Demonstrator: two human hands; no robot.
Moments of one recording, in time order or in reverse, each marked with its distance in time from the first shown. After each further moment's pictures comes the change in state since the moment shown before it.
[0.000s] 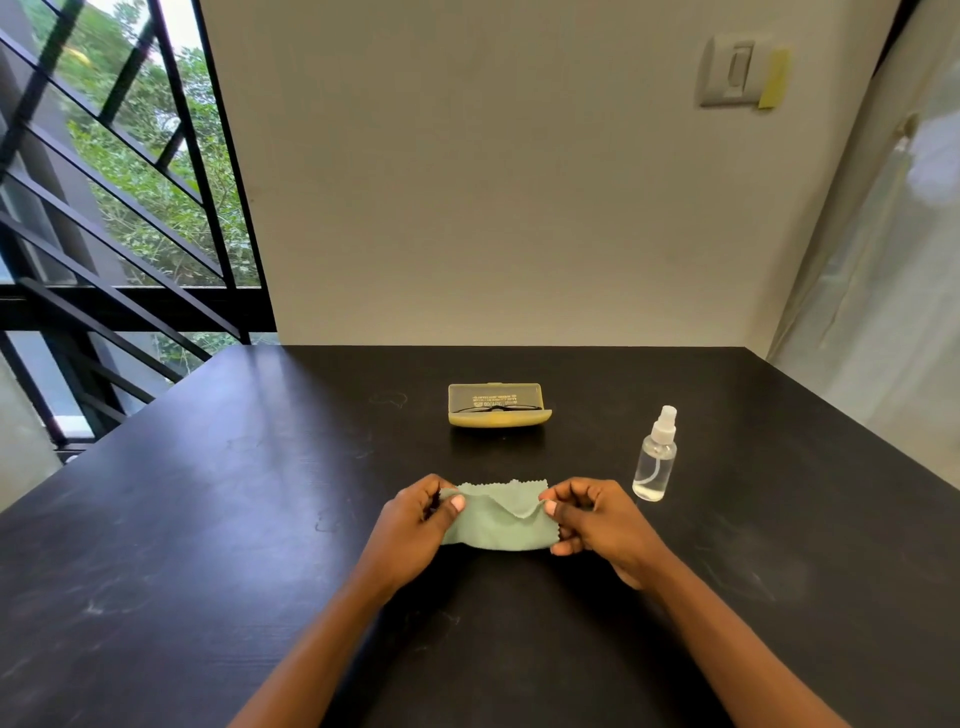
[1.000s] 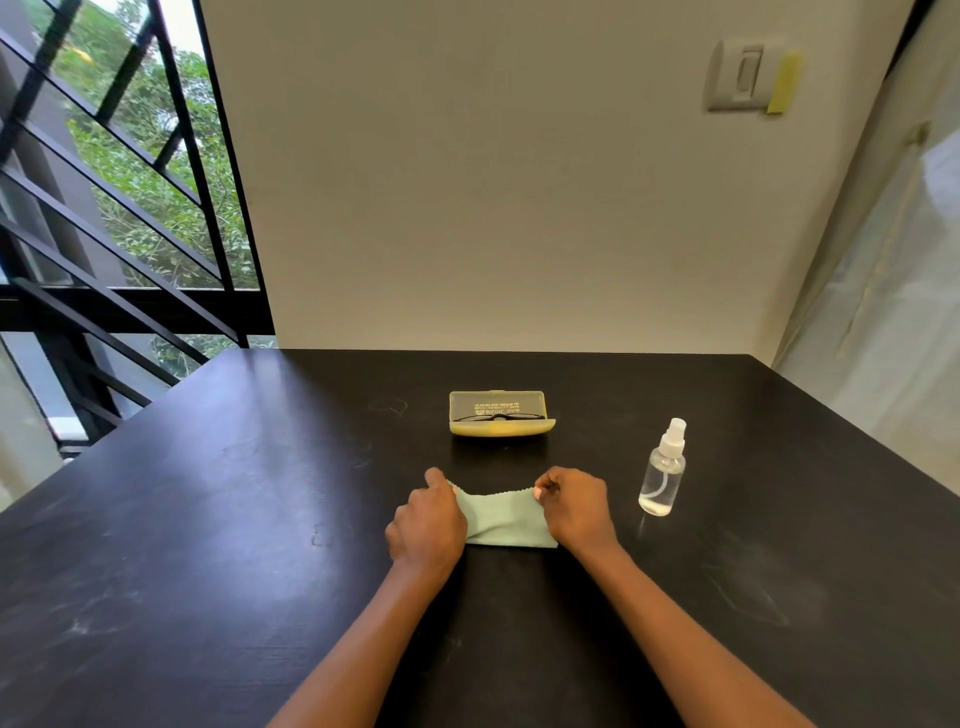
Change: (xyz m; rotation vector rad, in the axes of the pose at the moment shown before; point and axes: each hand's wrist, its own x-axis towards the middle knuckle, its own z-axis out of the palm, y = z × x) left_hand 0.035 0.014 0.029 0.606 0.162 -0.249; right_hand 0.062 0.008 0.024 -0.674 0.351 -0.126
